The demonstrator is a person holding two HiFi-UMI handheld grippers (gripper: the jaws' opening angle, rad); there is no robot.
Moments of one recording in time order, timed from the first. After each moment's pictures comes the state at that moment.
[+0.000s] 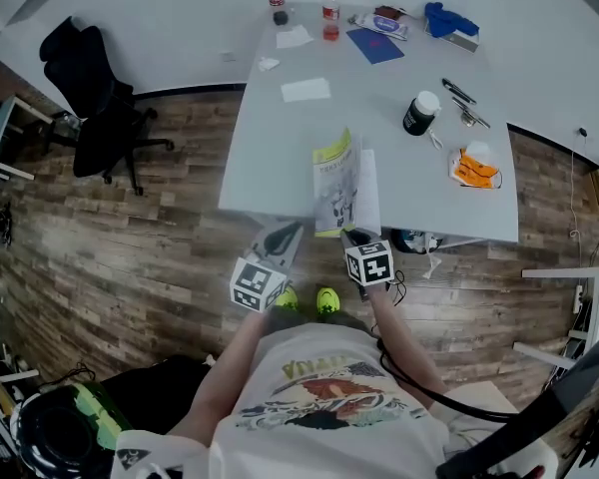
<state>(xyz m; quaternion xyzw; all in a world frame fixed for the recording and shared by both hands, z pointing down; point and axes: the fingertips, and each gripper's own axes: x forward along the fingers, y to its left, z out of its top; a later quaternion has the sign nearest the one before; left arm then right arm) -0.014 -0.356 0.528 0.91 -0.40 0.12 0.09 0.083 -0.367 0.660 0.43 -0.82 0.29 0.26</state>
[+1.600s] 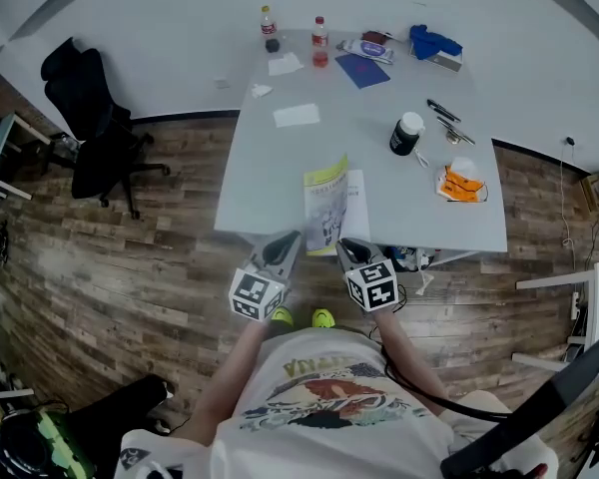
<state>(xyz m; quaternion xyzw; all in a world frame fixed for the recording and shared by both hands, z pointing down) 0.000 -0.364 0.496 0.91 -0.40 0.08 0.06 0.090 -0.364 0.573 0.43 -0.86 0.20 0.20</state>
